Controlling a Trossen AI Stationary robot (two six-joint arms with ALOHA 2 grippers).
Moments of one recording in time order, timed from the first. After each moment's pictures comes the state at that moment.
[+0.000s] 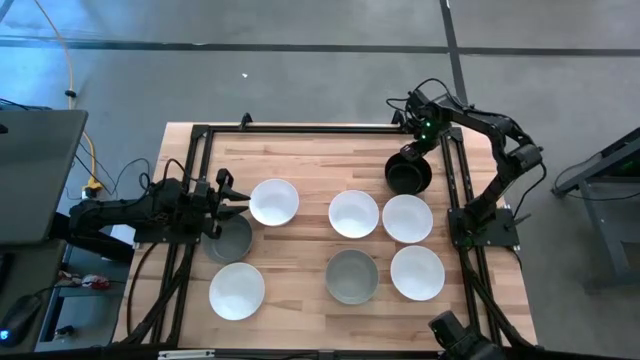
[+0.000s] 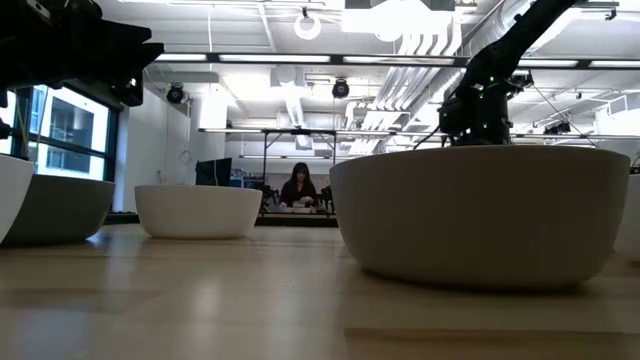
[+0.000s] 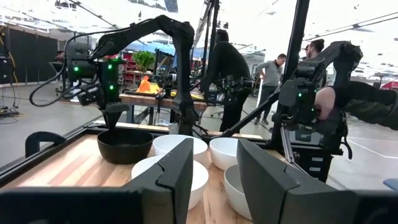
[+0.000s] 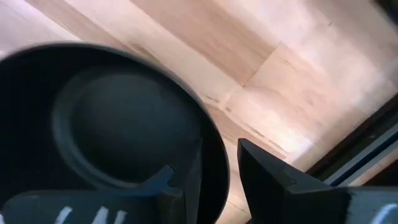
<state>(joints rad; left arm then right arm) 0.22 0.06 0.01 0.21 0.14 -0.13 -1.03 1.67 1.14 -1.06 -0.04 -0.11</state>
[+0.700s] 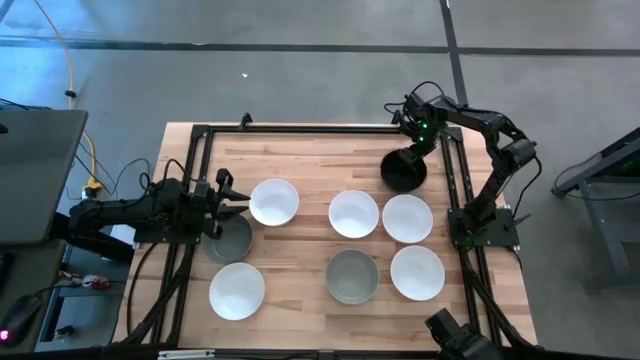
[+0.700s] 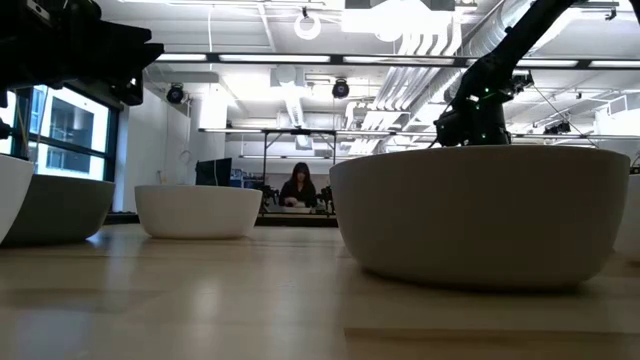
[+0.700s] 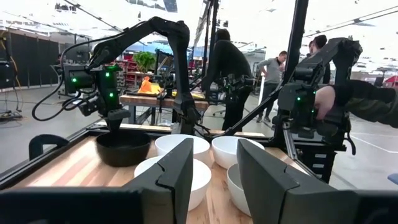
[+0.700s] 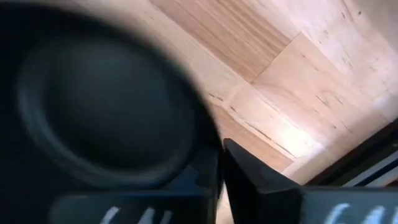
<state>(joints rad) 0.22 0.06 0.01 0.20 0.14 -0.10 -1.03 1.73 1.14 -1.05 -0.04 -0.14</state>
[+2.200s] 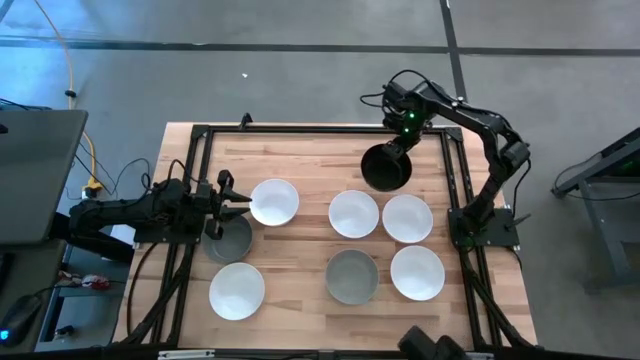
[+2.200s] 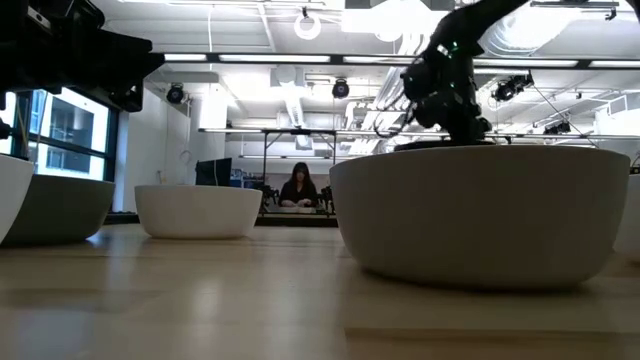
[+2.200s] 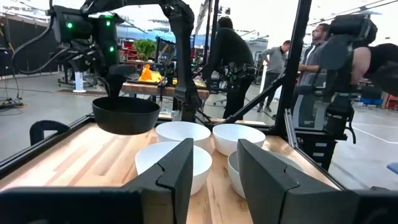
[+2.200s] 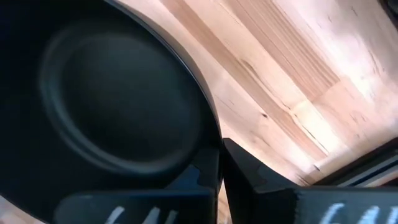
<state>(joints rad) 0.22 0.06 0.01 0.15 0.14 -0.10 -0.79 1.73 1.50 -1.36 -0.13 -0.03</state>
